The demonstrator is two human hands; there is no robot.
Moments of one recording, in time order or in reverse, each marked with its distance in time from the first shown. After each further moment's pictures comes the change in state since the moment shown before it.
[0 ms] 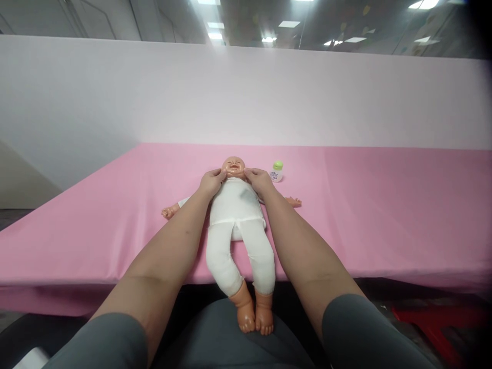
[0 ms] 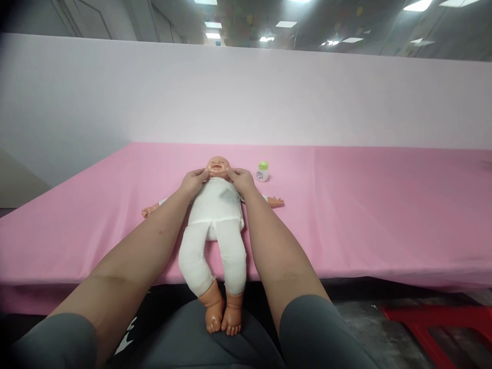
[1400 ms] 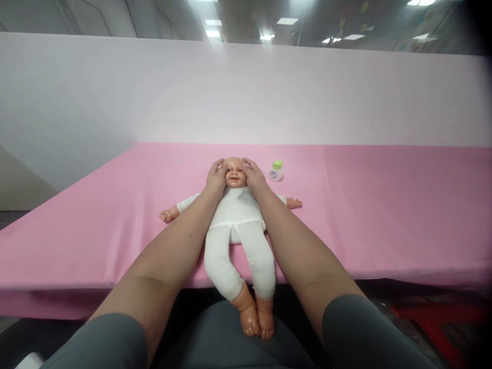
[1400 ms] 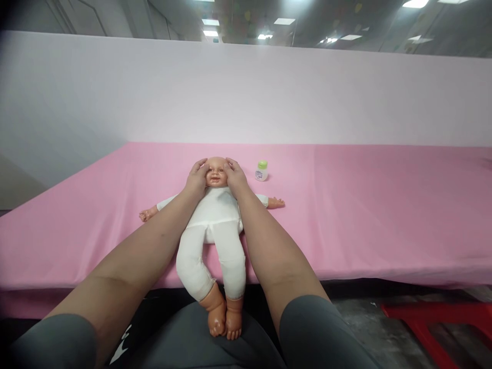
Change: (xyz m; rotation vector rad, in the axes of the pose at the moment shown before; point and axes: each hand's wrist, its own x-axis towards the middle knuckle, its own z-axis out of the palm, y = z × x) left_hand 0.010 0.012 0.040 -0.396 0.165 -0.023; right_hand 0.021 0.003 0.029 0.335 0.102 -0.066
